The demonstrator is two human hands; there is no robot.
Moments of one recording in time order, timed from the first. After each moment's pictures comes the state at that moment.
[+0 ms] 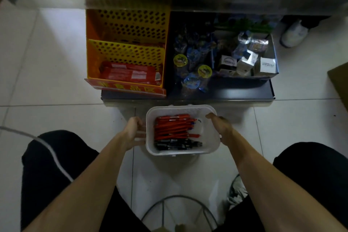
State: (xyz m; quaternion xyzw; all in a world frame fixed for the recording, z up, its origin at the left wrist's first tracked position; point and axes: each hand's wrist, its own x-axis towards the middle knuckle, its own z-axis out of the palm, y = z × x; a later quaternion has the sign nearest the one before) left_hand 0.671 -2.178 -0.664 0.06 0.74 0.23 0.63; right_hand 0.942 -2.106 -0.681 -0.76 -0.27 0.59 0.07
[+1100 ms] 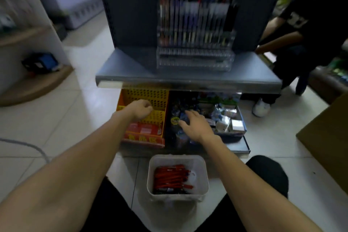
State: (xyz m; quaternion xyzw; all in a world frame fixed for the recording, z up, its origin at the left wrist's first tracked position) left_hand 0.670 -2.126 -0.427 0.60 0.75 0.12 0.25; right_hand 0.891 -2.113 -0.461 -0.57 -0.77 0.26 0.07
